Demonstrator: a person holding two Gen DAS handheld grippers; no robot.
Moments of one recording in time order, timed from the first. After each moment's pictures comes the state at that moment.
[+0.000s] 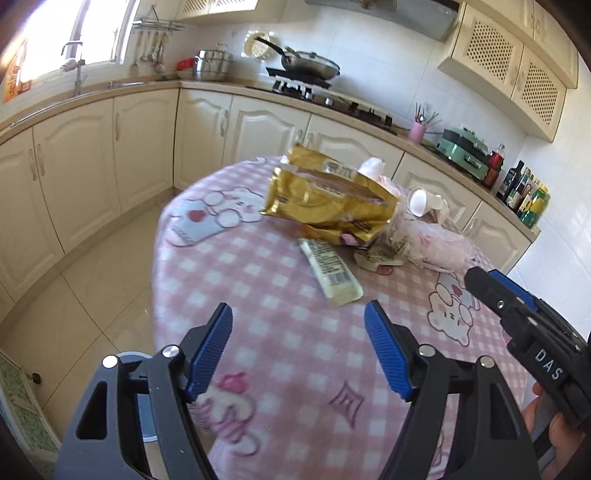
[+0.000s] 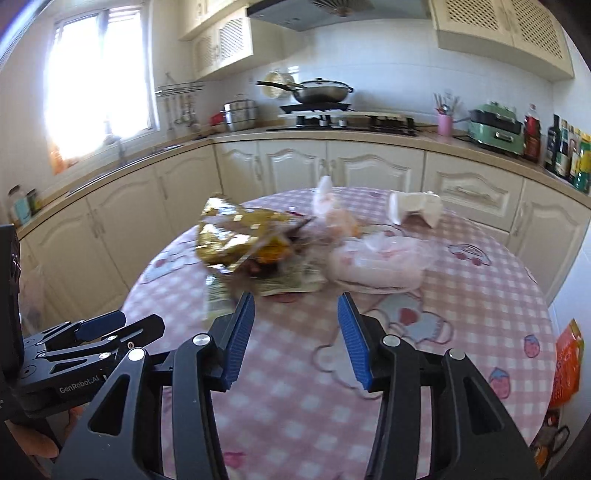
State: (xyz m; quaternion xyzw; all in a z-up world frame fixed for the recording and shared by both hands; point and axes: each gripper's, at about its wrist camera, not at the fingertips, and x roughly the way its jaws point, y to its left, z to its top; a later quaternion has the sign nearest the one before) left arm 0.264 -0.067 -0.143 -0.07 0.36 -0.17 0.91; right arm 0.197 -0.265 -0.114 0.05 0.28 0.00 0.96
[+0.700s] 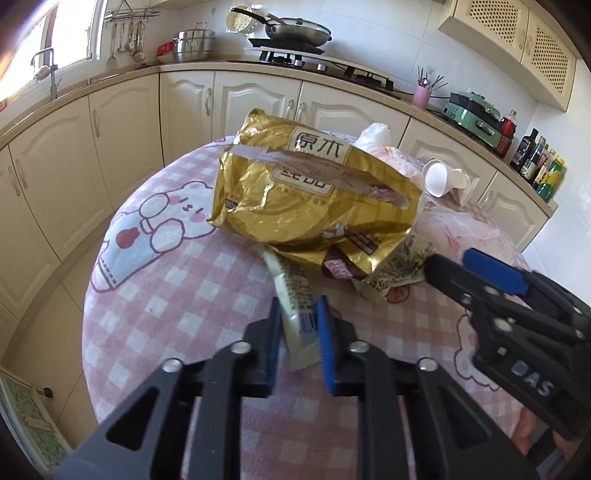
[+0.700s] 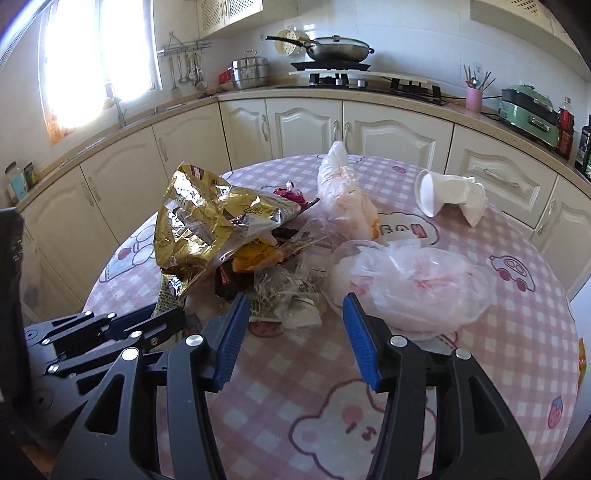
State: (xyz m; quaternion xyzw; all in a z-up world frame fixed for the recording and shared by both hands) left arm 0.334 -0.116 -0.163 -0.03 0.41 -0.17 0.90; right arm 0.283 -0.264 -0.134 0.02 0.36 0.04 0.93
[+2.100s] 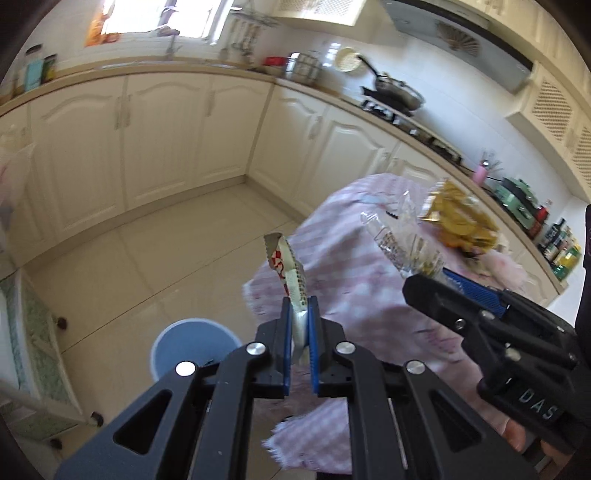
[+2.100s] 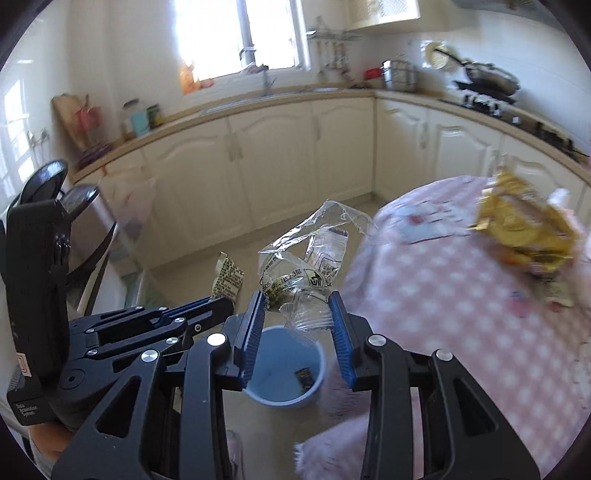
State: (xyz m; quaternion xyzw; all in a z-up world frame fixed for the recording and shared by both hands) left arm 0.208 0.135 -0.178 -0.15 0.36 -0.05 0.92; right arm 0.195 -0.024 -0.128 -0.03 0.35 0.28 0.90
